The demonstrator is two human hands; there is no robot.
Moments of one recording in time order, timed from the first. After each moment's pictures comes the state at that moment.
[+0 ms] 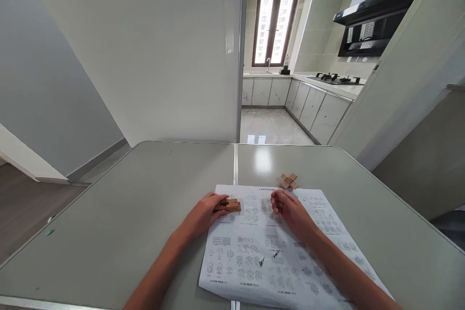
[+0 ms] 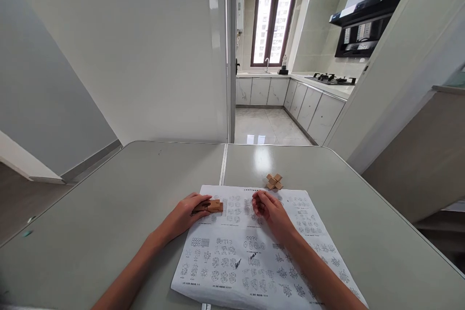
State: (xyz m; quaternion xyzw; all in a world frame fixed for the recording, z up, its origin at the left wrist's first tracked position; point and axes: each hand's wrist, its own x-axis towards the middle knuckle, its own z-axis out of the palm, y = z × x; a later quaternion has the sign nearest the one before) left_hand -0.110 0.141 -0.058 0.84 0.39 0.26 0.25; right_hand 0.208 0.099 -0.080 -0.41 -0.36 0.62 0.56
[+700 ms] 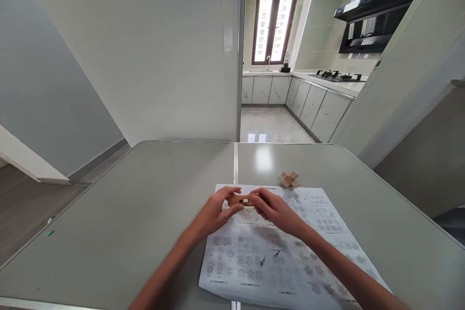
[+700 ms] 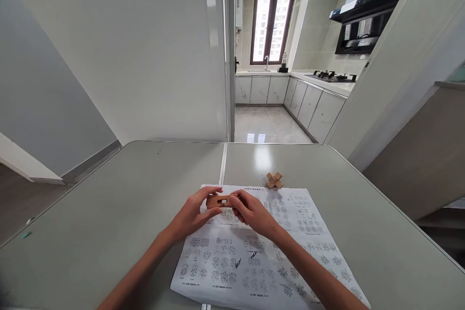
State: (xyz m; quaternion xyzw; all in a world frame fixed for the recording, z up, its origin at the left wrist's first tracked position) left_hand -0.069 0.128 -0.021 0.83 0.37 0.30 0.29; right_hand 0.166 0.098 -0.035 -0.44 -0.60 0.53 0.41
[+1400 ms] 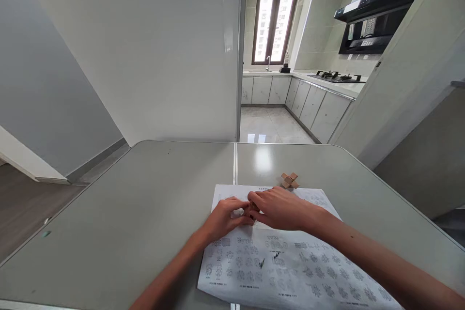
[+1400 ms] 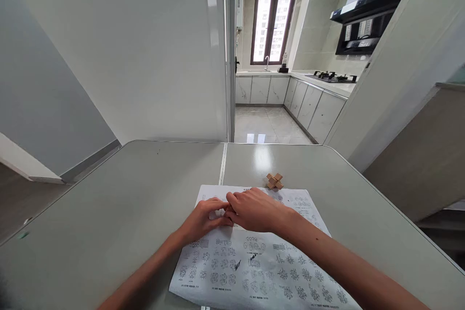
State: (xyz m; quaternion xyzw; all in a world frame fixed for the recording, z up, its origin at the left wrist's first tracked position) left_hand -0.046 0.126 -0.034 0.84 0.31 0.25 0.38; right_hand 0.173 0.105 0.025 -0.41 -0.91 0.09 0.07
